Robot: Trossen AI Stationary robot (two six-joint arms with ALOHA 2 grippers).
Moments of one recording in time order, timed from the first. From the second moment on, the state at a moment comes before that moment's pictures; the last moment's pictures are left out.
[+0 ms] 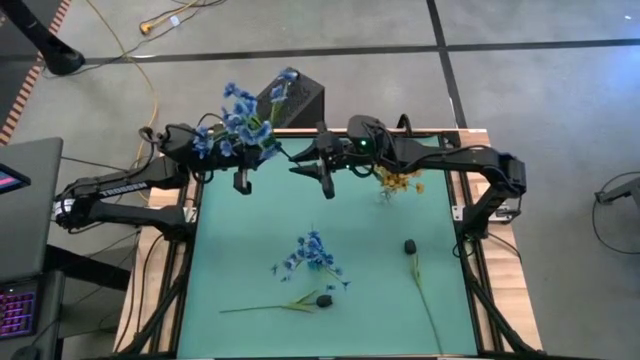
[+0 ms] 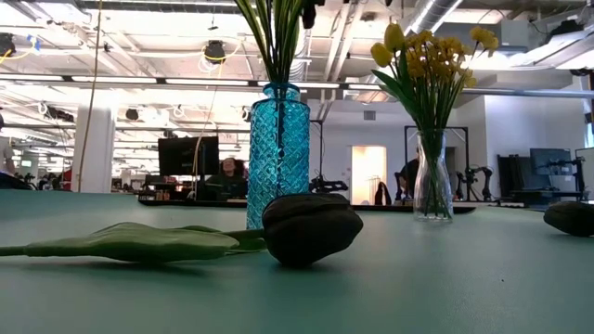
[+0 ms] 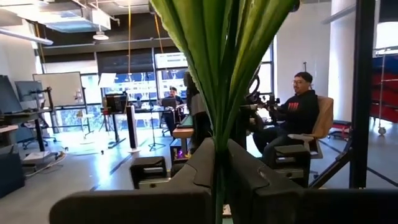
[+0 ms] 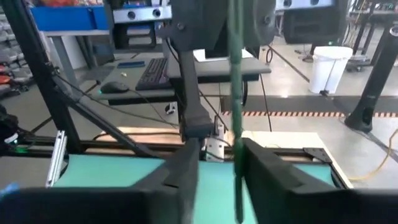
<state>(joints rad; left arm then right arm) 0.34 0.97 0.89 0.35 0.25 0.00 -0.20 1.65 1.49 0.04 -0.28 -0.02</state>
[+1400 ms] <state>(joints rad) 0.05 0.85 0.51 0.33 0.10 0.01 0.75 1.57 1.39 -0.41 0.95 0.25</state>
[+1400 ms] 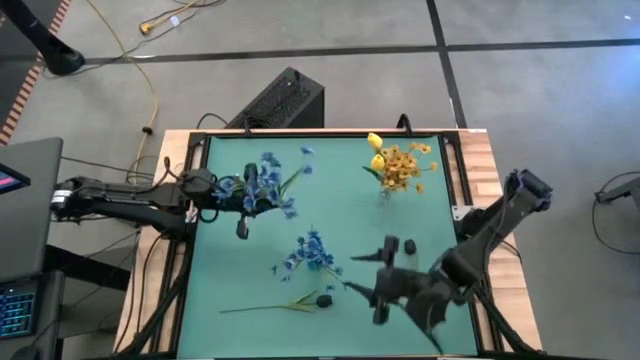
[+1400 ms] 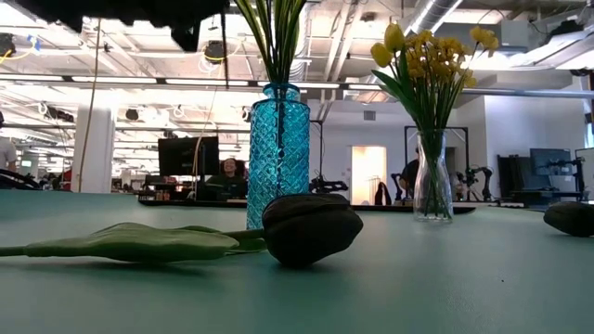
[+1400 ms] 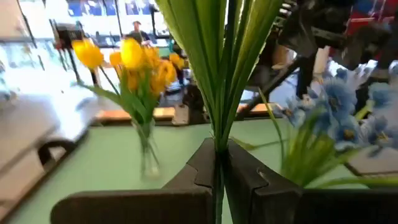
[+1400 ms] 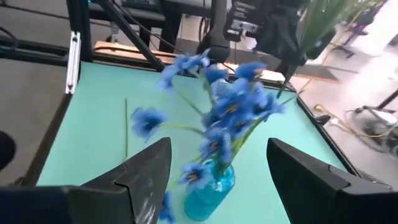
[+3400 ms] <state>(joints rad) -0.16 1.31 0.42 1.06 -0.03 -0.14 0.84 1.75 1.39 -0.39 1.20 0.41</state>
